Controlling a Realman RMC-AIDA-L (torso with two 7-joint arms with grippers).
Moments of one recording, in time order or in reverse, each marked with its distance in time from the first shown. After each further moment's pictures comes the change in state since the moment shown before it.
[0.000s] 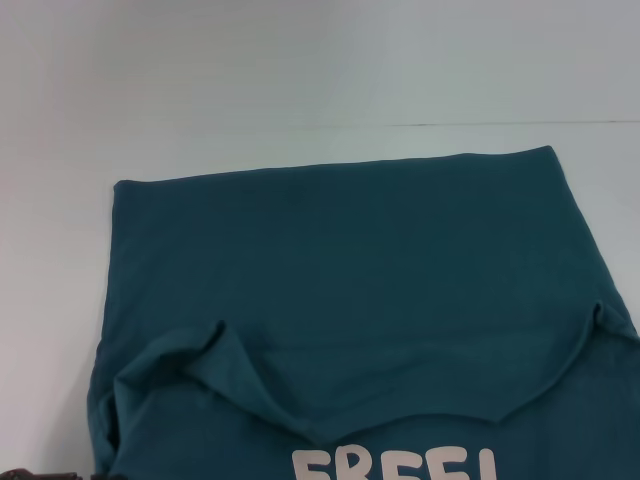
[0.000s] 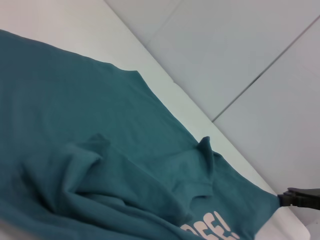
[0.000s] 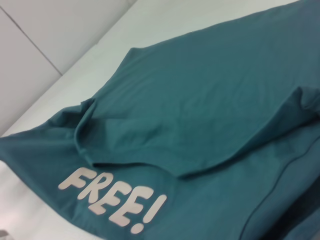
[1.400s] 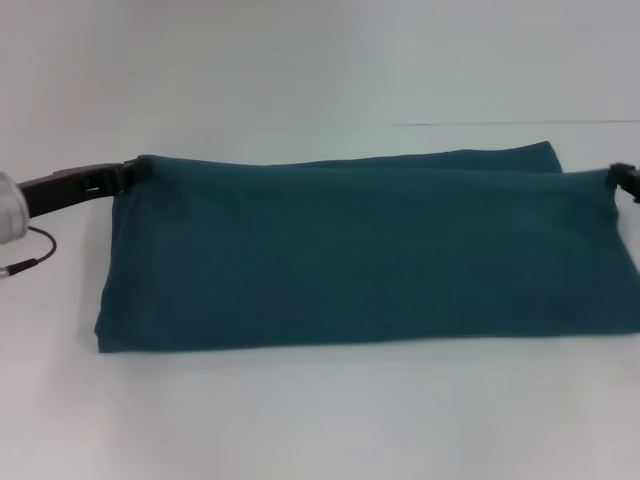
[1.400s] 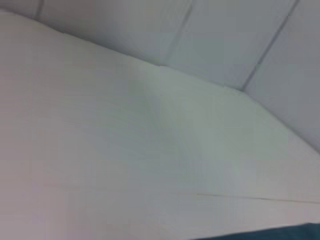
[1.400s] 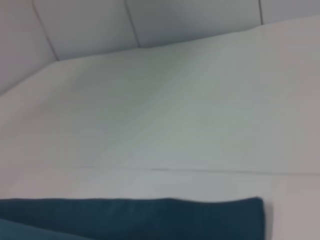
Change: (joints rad) left arm -0.542 0.093 -0.094 -0.334 -0.014 -0.885 -0.135; right arm 0.522 0.002 0.139 0.274 0.017 0.802 0.067
